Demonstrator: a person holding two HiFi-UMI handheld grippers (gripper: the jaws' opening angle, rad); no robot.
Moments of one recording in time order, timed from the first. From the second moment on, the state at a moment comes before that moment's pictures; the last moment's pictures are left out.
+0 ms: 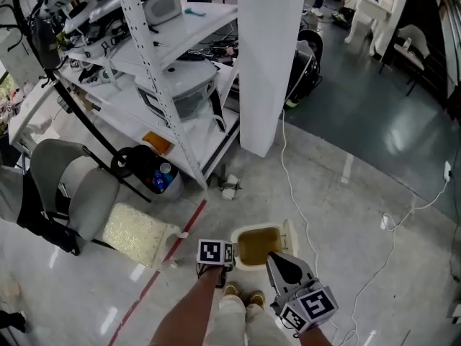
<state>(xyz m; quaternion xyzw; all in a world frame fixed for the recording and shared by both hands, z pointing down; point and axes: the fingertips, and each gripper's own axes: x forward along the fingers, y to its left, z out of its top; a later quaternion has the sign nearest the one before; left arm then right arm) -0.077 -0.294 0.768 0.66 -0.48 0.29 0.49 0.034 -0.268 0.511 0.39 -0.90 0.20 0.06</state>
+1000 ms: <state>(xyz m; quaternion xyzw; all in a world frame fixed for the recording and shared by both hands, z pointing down) -0.077 -0.370 0.360 0.83 -0.51 0.11 0.19 0.039 -0.259 0.406 0.40 -0.90 0.17 0.01</state>
